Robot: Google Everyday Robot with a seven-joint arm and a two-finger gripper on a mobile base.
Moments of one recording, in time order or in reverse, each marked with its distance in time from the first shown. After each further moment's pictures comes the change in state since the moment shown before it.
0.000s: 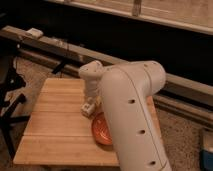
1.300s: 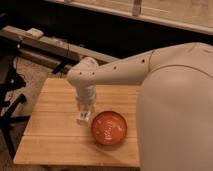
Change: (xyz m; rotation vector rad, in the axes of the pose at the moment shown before) arm 0.134 -0.038 -0.108 -0.010 -0.089 -0.138
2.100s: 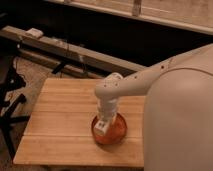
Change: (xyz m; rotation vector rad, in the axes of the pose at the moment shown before) arm 0.004 -0.097 0.036 0.006 0.018 0.247
